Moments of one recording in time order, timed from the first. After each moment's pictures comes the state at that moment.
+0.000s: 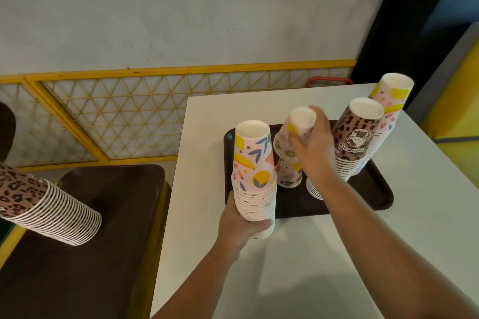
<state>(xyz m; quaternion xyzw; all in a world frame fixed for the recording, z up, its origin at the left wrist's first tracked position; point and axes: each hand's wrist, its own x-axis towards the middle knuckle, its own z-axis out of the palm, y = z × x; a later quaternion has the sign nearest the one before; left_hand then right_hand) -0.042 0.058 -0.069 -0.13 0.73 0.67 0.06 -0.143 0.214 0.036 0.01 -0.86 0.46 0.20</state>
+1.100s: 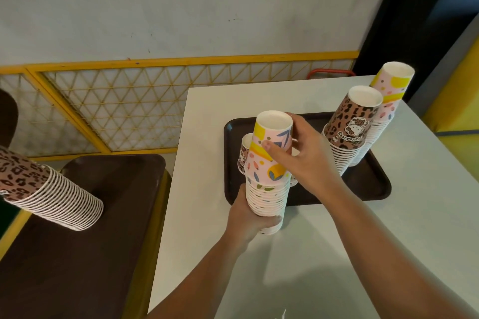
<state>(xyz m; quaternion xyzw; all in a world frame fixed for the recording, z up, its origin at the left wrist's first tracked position) -0.034 0.078 -0.073 -0.11 0.74 0.66 0.08 -0.083 0.205 0.064 0.15 -0.83 0.53 0.10</state>
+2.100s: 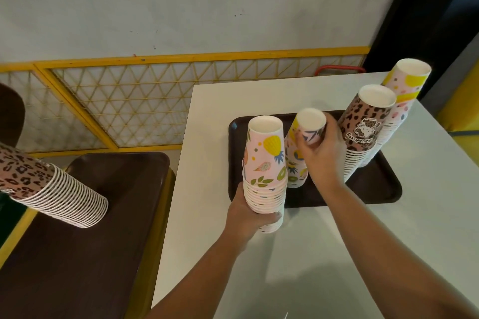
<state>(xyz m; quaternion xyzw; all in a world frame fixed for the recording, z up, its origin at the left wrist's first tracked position) -0.036 0.070 -0.067 -0.12 0.72 0.67 0.08 -0.130 0.224 0.006 0.01 -0.85 0.45 0.27</state>
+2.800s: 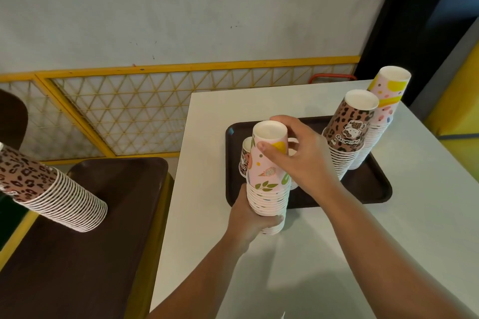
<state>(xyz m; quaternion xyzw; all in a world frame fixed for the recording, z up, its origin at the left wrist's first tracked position) -0.030 0.082 -0.054 -0.11 0.74 0.66 0.09 -0.083 0.204 0.068 0.16 -0.84 0.50 0.14</state>
